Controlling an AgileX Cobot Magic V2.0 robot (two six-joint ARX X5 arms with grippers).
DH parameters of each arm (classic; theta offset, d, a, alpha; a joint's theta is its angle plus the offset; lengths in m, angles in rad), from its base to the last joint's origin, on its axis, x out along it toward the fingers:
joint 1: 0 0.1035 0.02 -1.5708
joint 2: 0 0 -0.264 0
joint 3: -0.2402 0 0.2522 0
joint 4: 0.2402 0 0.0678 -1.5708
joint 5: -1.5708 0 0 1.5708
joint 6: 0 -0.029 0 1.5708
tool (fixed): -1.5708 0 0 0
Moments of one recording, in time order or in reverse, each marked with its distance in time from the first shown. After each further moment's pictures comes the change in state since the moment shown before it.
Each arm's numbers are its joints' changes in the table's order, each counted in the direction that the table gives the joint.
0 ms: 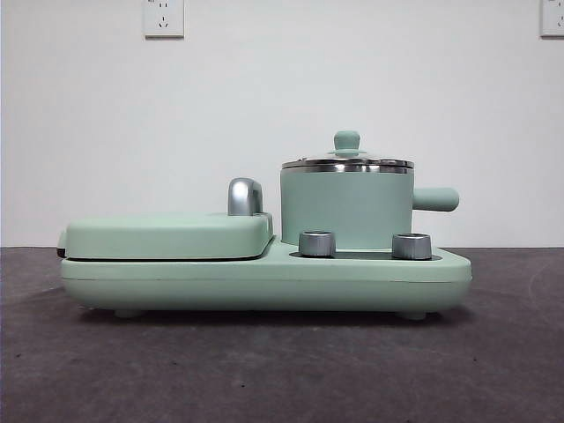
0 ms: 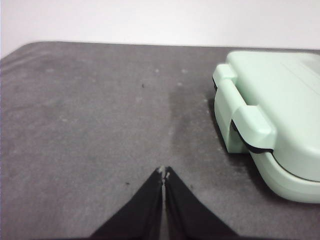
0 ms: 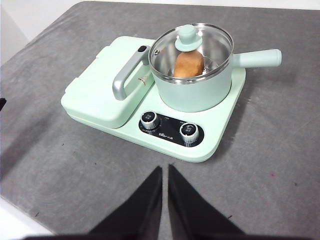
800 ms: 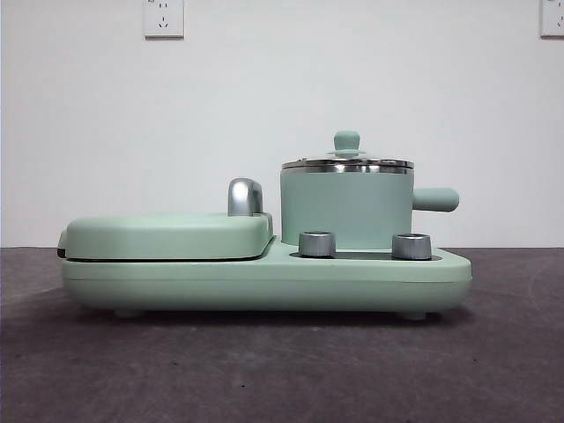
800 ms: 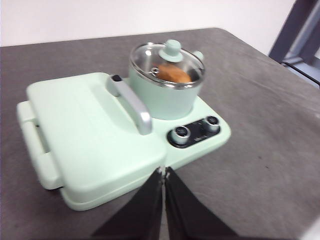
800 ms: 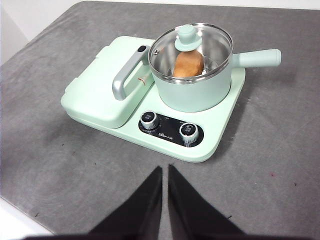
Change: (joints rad) left arm -0.605 0.447 -0.776 0.481 0.031 0.153; right arm 0.000 0.000 0.000 0.000 0.000 0.000
